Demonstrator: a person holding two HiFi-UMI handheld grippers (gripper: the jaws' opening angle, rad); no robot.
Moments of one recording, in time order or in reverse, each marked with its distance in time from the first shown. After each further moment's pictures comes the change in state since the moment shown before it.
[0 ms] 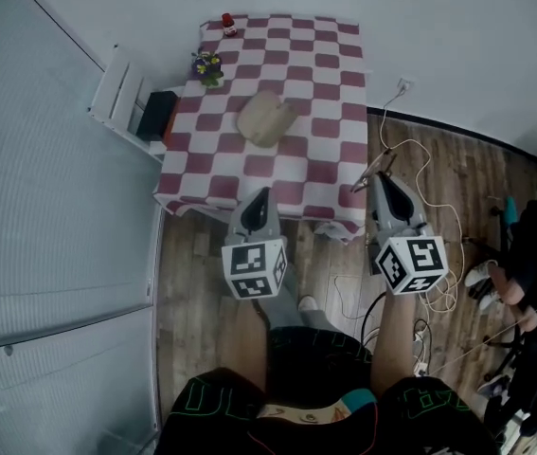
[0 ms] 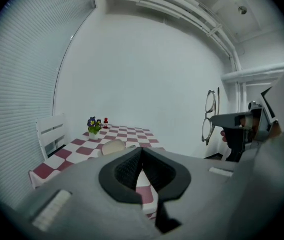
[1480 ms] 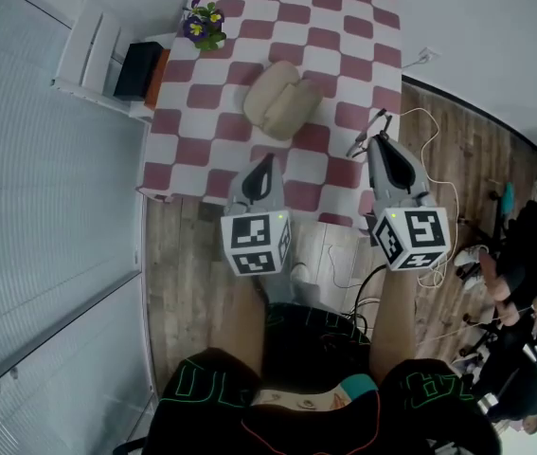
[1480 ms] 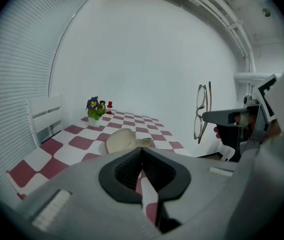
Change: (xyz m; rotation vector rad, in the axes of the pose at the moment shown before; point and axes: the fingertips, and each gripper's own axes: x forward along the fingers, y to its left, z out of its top) left arm 0.113 0.069 -0.027 -0.091 0.141 -0.002; right arm 0.157 0.009 -0.032 -0.093 0.175 0.040
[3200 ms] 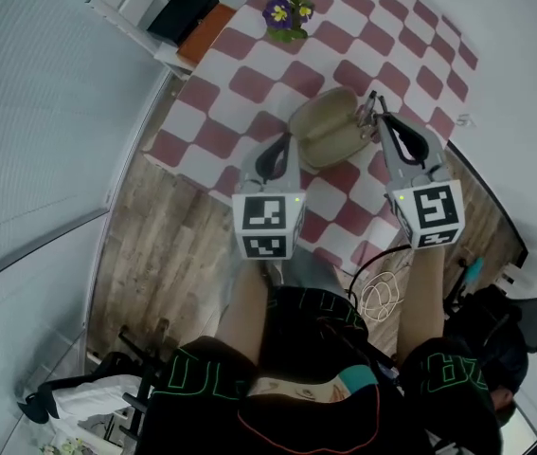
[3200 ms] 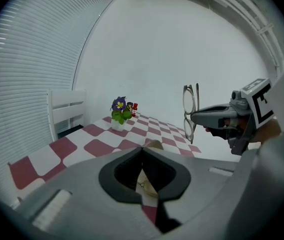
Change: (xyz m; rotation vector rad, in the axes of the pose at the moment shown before) left arm 0.053 0.082 0.030 -0.185 -0.032 0.226; right arm 0.166 0.052 0.040 -0.530 0.130 0.463
